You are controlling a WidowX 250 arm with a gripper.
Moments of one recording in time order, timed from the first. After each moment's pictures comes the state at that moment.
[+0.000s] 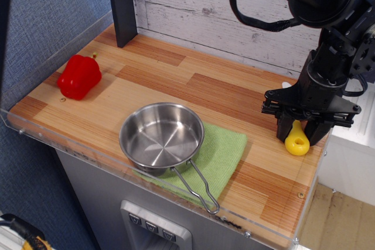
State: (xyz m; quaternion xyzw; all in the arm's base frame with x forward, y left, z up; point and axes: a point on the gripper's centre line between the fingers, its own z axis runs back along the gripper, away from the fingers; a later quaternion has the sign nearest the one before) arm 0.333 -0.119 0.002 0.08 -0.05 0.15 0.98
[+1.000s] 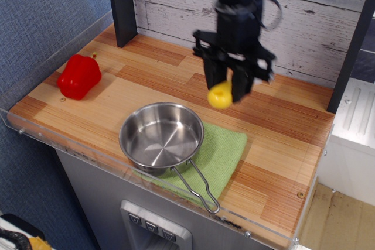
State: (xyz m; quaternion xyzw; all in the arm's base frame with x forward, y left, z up) arm 0.321 -0.025 0.080 -0.04 -0.02 -0.09 0.99
